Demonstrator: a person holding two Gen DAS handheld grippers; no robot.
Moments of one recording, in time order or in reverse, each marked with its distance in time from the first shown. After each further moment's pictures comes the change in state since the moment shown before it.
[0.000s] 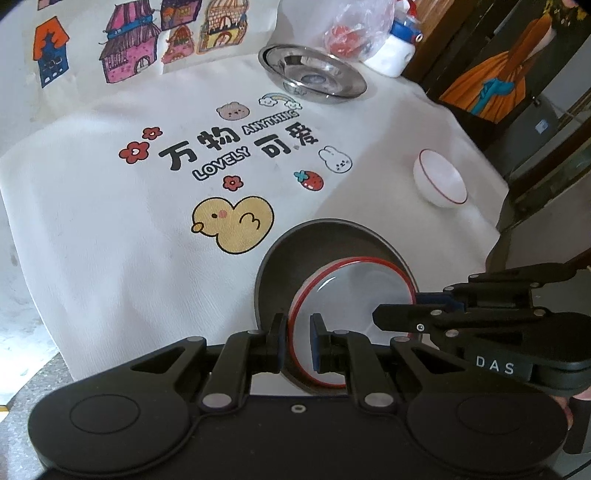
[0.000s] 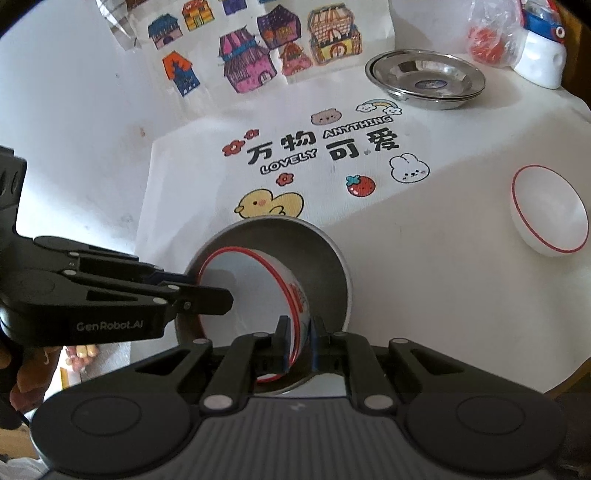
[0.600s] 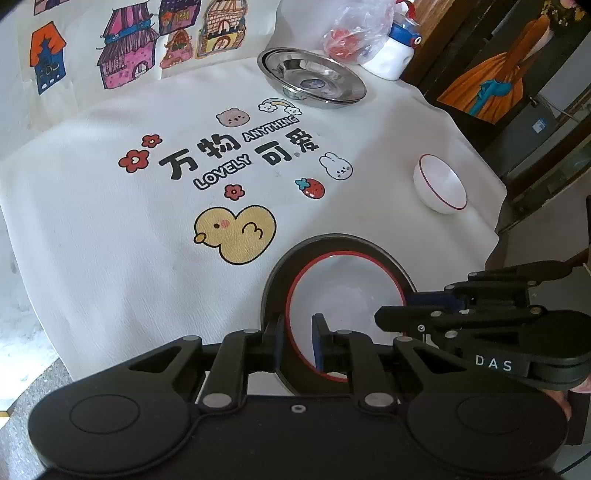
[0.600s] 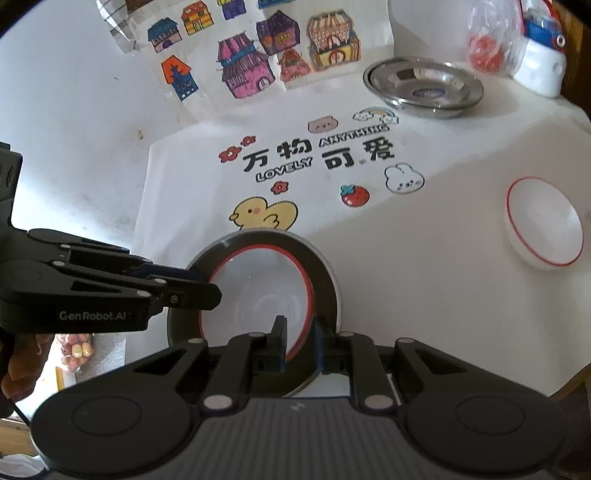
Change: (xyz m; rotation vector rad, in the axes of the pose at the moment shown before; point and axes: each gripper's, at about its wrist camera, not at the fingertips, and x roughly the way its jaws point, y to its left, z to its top) left arm -0.004 0.004 0.007 0.008 -0.010 -0.012; right arm -0.010 -0.002 0.004 -0.019 -0.032 -0.017
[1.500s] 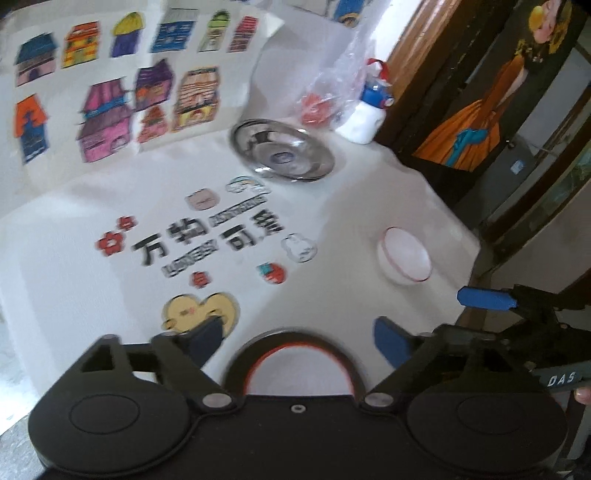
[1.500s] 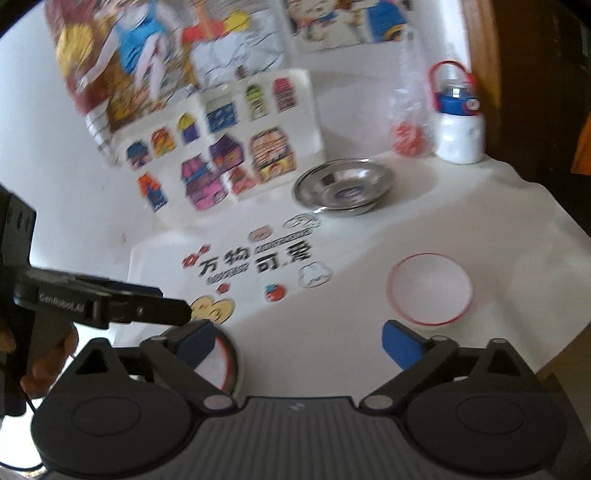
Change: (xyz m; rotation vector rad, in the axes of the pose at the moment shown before) left arm -0.020 -0.029 0.035 0.014 -0.185 -0.061; right arm -0.088 -0.084 -0.006 0.090 -0.323 -0.047
